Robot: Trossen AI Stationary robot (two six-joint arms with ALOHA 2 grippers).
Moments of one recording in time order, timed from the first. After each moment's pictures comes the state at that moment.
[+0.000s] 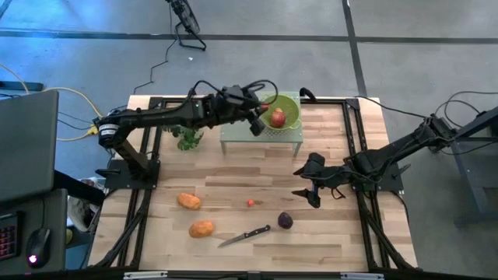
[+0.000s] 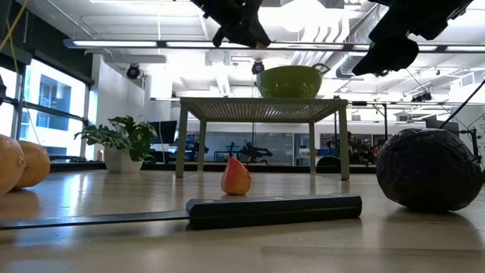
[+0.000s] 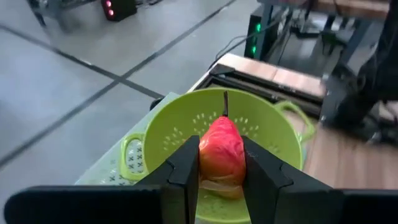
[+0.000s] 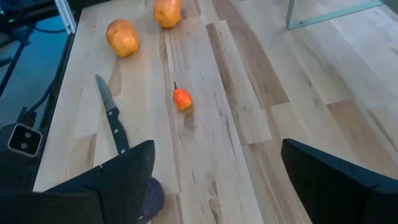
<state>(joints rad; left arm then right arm) 0.24 1.61 1.49 -0.22 -0.27 -0.13 0.39 1.05 0.68 -0.28 0.31 0.52</state>
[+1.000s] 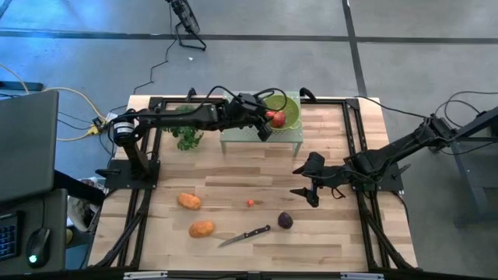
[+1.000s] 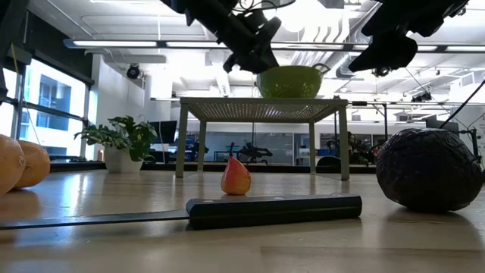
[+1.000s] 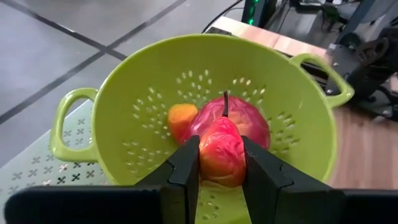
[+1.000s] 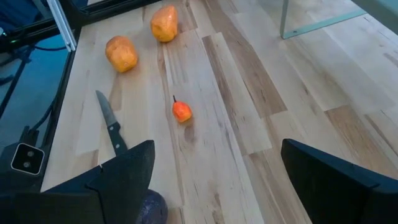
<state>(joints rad) 0.26 1.75 1.49 -0.19 -0.22 -0.18 0.39 1.05 0.68 -0.25 0.34 0.55</state>
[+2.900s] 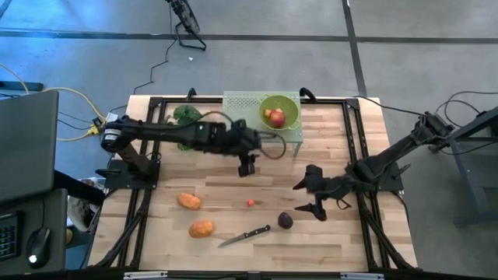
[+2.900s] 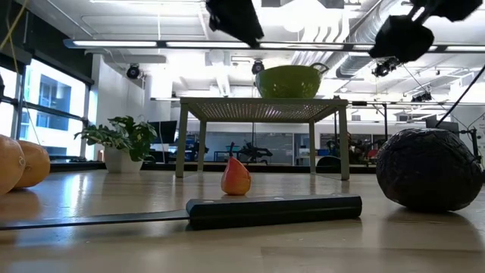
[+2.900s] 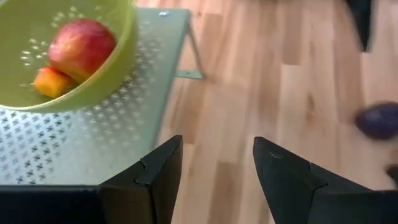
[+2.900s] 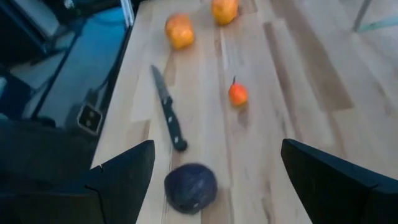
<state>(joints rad) -0.03 1.66 1.63 -0.74 -0.28 -0.08 0.53 1.10 0.68 -0.19 0.26 0.52</state>
